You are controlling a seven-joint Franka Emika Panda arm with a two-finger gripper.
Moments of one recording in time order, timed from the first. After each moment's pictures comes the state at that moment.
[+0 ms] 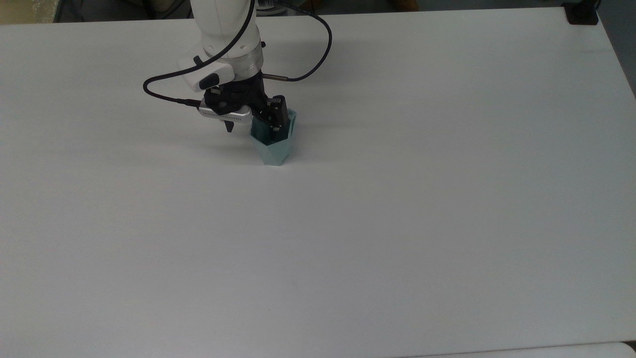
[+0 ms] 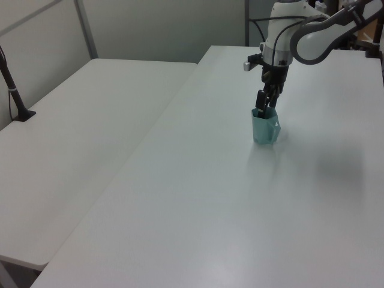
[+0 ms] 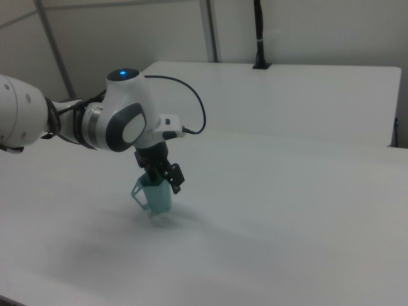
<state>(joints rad) 0.34 0.11 -0.18 -2.10 0.05 2.36 0.23</state>
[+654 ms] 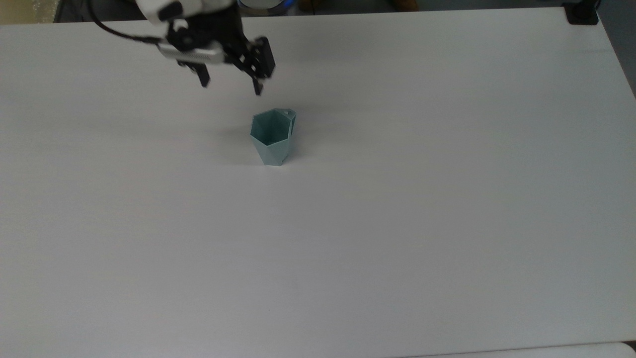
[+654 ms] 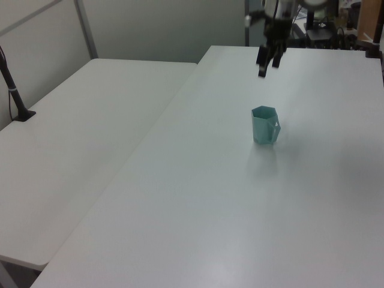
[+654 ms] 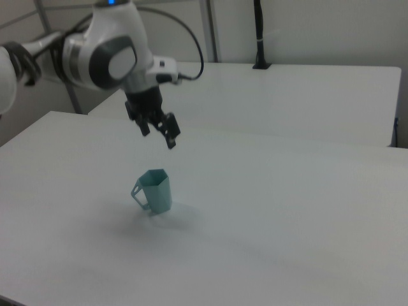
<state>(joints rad) 0.31 -0.01 -0.19 -1.85 0.05 2.00 0.21</state>
